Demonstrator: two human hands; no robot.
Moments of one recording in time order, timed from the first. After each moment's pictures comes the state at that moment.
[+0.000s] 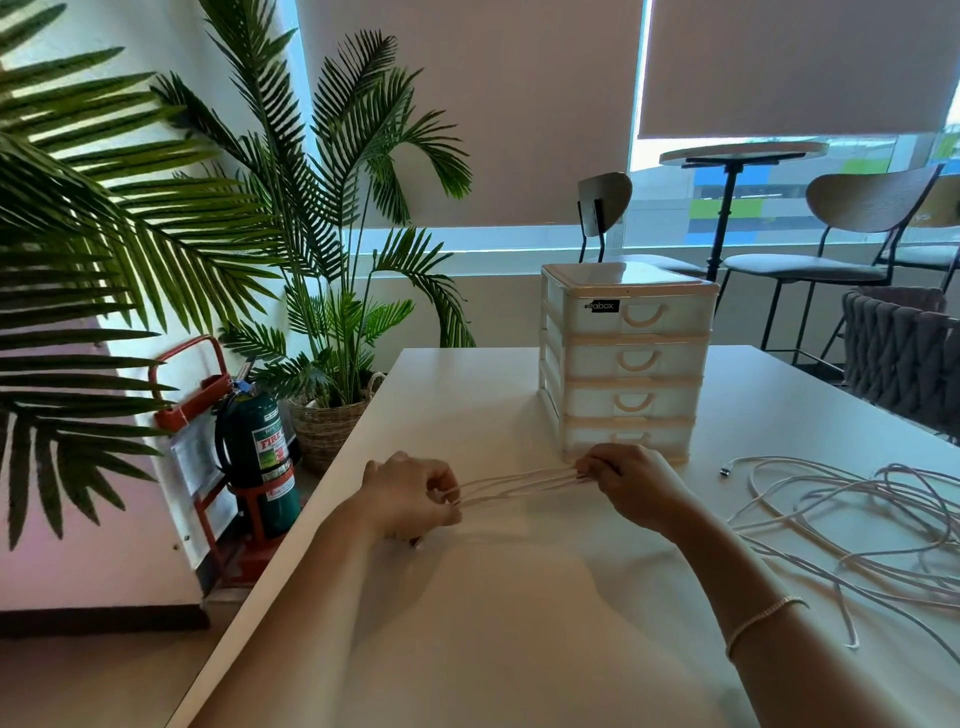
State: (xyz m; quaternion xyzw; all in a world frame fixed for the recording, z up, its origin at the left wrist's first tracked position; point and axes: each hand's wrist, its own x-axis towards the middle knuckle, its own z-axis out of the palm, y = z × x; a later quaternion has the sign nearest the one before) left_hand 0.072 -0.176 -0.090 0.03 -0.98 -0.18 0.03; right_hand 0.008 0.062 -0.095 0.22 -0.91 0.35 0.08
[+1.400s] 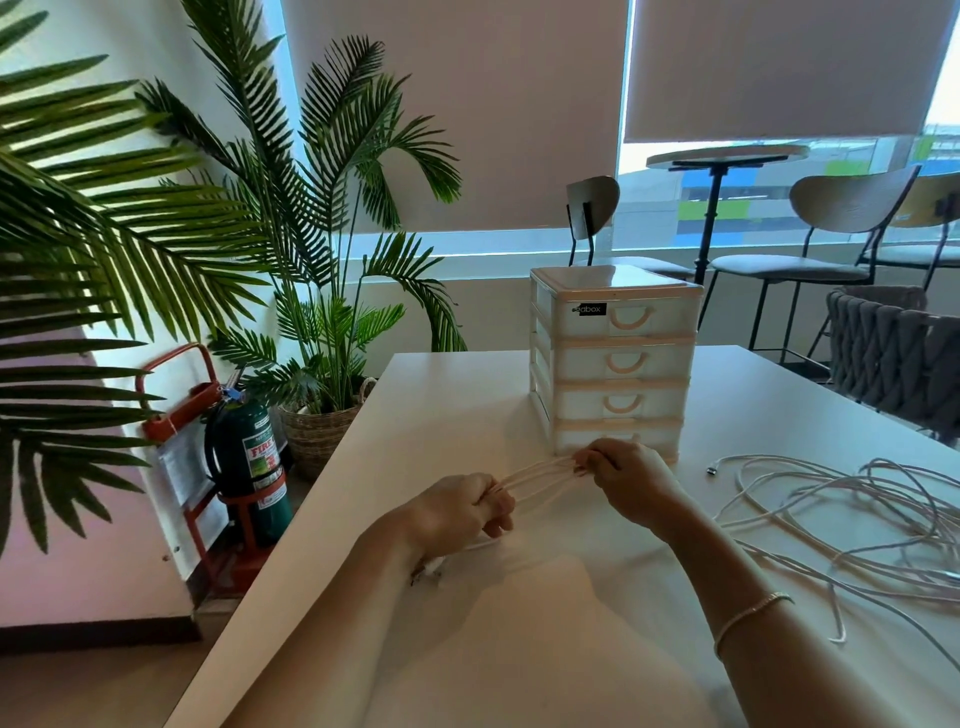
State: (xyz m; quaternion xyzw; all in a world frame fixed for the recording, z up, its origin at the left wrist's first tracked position) left_hand 0.066 -0.132 -0.096 -0.07 -0.91 -0.41 -0.04; right_hand 0.003 0.063 -0.095 0.18 -0.89 0.41 0.09
